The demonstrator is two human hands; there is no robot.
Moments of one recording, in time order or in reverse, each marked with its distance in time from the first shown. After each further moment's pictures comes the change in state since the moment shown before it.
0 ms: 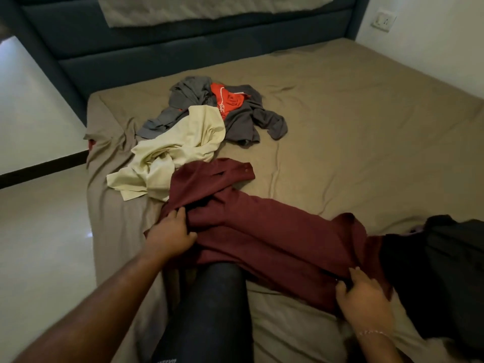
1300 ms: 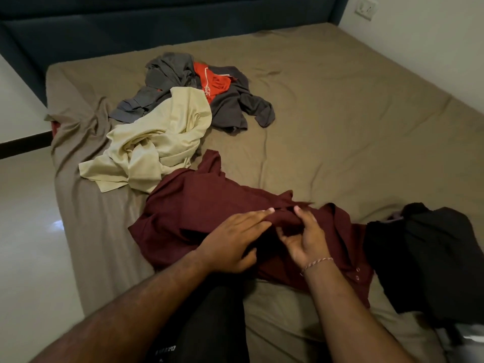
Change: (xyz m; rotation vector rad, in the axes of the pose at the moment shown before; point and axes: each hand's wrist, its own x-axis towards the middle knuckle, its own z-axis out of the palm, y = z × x) left_hand -0.024 0.102 0.044 -0.205 0.297 1.145; right_hand 0.046 -0.147 -0.005 1.801 -0.374 0.562
